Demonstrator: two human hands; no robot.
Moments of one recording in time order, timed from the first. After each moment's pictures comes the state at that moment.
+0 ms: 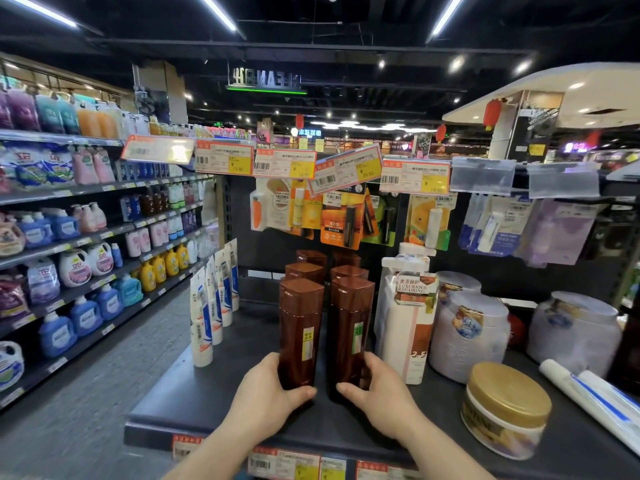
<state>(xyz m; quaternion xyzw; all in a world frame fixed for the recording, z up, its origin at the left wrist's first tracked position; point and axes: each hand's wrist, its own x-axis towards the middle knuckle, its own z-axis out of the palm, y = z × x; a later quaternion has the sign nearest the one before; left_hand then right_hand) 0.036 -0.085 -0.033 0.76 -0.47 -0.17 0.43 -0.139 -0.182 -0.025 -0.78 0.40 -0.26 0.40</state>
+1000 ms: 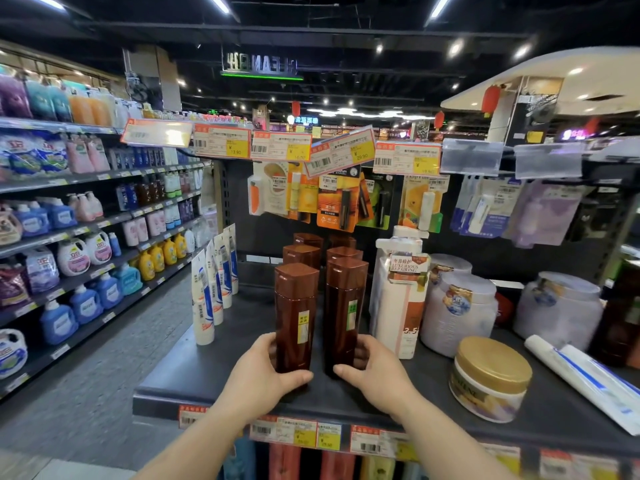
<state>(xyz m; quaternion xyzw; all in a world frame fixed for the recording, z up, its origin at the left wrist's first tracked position) 0.031 -0.065 -0.035 0.73 -0.46 -0.20 0.46 -0.146 -0.168 -0.028 -0.75 0.42 -0.27 0.43</state>
